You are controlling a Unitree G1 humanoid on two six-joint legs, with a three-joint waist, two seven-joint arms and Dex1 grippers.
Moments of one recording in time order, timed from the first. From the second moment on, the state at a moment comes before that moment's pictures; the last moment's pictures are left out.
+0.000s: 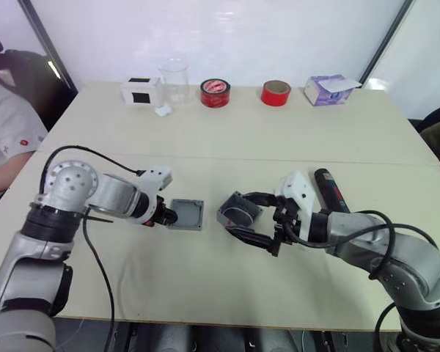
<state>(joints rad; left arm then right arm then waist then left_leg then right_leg) -0.78 0.71 -0.16 0.07 -1.53 1.61 0.49 -0.28 -0.68 0.07 -0.70 0.83 0.91 0.48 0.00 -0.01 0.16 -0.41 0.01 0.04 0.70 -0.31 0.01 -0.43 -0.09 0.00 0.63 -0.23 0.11</state>
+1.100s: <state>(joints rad) -0.79 0.45 -0.10 -0.04 -0.64 0.73 -0.19 -0.77 -0.37 -0.17 -0.15 0.99 1.04 0.20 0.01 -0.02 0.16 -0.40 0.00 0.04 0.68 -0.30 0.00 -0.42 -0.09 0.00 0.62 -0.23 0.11</state>
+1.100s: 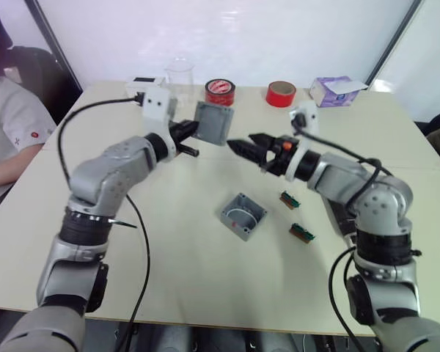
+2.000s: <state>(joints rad) -0.79 0.32 -0.03 -0.06 -0.51 0.72 -0.31 -0.80 -0.35 -0.24 -0.10 1.04 1.13 0.16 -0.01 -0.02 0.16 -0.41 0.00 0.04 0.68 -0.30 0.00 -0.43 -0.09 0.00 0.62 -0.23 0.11</state>
